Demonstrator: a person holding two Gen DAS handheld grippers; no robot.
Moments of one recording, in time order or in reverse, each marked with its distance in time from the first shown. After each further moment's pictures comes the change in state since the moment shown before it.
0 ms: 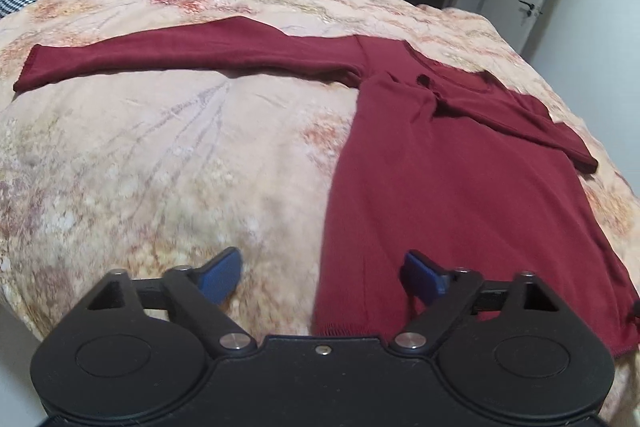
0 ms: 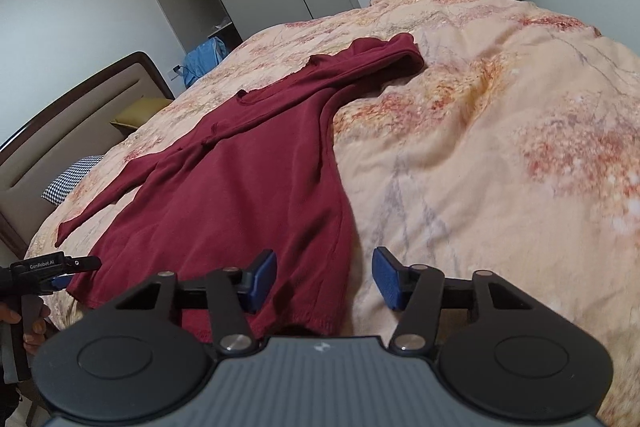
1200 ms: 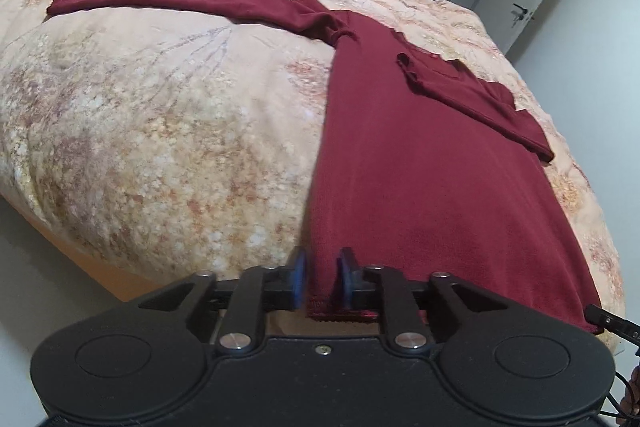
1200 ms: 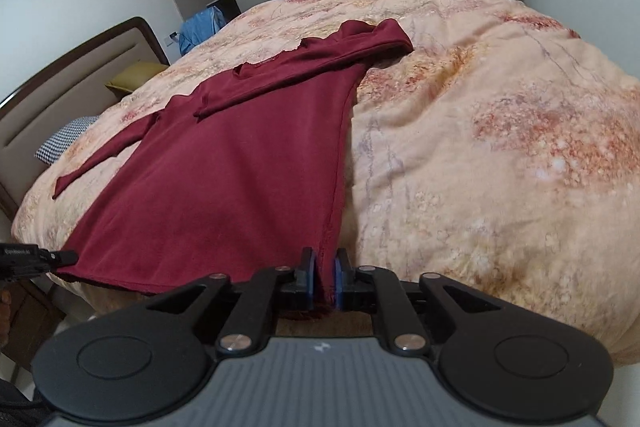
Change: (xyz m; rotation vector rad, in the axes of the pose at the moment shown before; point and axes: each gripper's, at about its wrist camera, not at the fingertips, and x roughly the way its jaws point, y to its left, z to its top) left arm -0.056 -0.006 -0.051 -0.116 0.069 -0.081; right arm -0.054 0.005 -0.021 -0.081 0.077 -0.065
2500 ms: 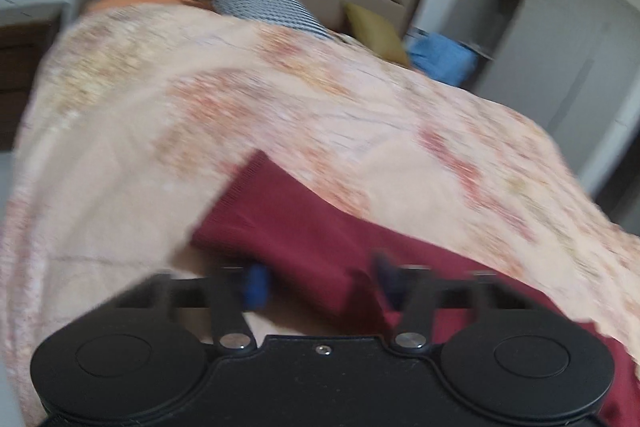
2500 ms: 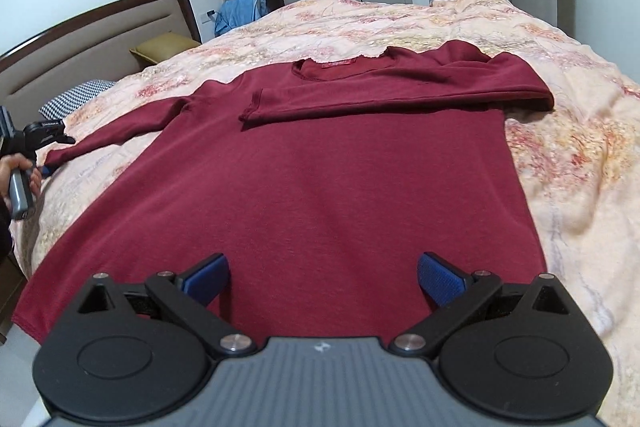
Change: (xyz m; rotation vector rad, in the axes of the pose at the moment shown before) left arm 0.091 0.200 0.226 -0.457 -0.471 0.514; right arm 0.121 0.095 0.049 -0.200 -0.016 0.015
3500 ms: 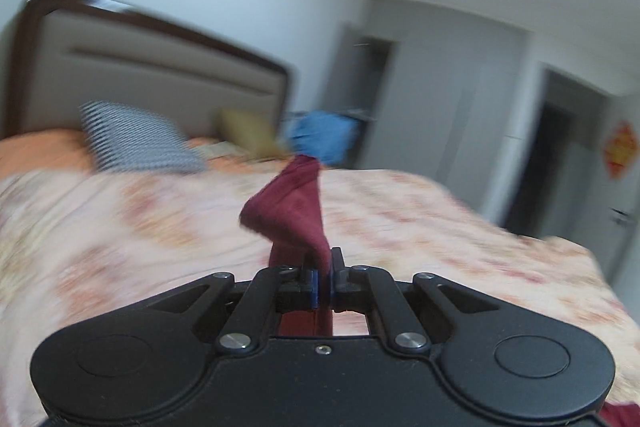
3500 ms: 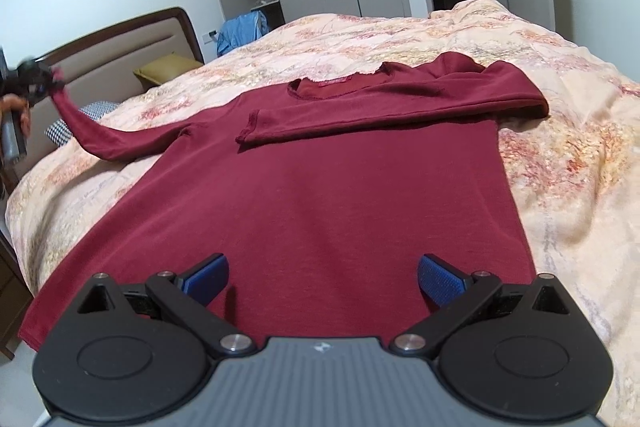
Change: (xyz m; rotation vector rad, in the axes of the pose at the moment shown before) left arm -0.124 -0.133 0.055 0.271 -0.267 -0.362; right arm -0.004 -0.018 0.002 0.046 -0.064 0.034
